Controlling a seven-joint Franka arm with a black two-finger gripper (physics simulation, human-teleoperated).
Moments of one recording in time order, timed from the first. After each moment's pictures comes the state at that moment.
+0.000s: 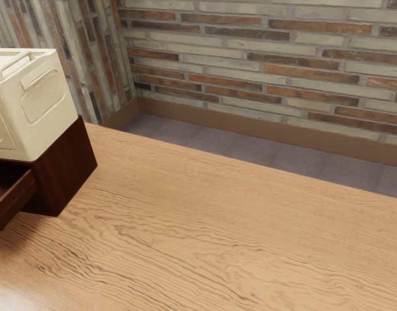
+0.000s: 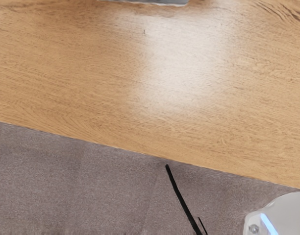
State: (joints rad) arm 0.80 -0.39 0.25 -2.22 0.17 1.61 0.73
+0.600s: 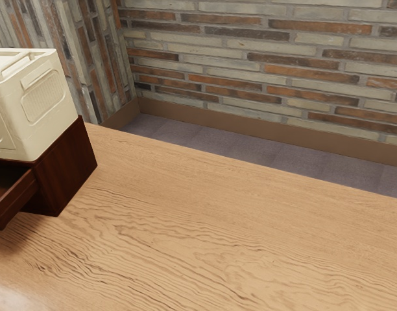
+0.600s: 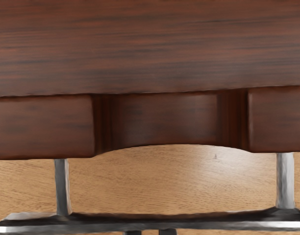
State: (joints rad) arm 0.73 -0.21 0.26 -2.36 0.16 2.15 0.71
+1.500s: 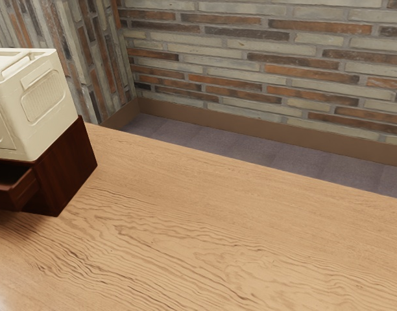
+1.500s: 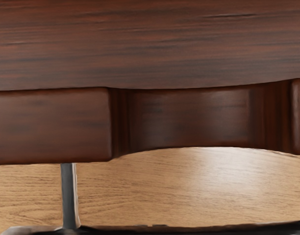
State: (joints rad) arm 0.68 -0.04 0.25 -2.22 0.07 2.18 0.70
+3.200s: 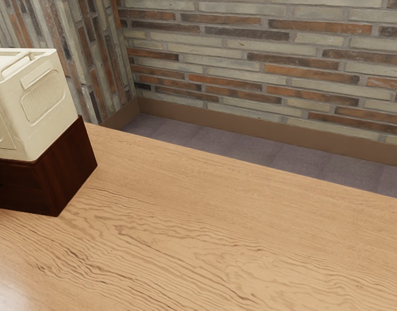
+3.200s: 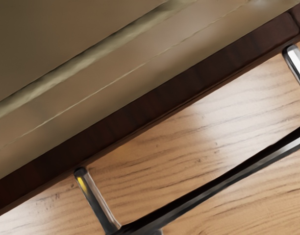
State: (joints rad) arm 0.66 0.20 0.22 -1.92 -0.05 2.17 1.20
